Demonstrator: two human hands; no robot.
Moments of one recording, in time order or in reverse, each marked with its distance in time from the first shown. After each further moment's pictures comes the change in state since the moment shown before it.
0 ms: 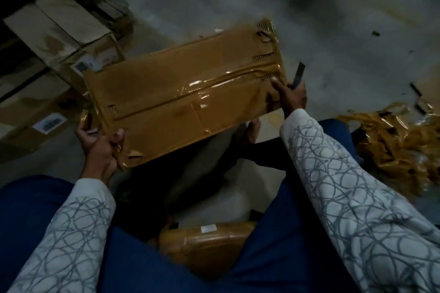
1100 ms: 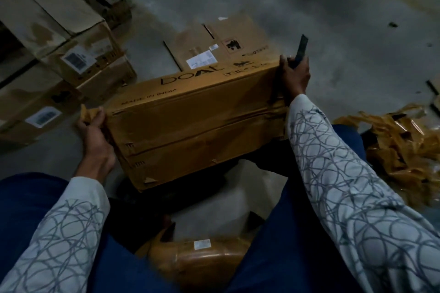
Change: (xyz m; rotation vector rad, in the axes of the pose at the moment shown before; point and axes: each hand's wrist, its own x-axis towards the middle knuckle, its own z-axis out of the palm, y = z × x) left_hand 0.025 0.001 0.028 -0.086 -0.016 -0.140; right_hand 0.057 -0.021 0.034 -0.085 0.056 -0.184
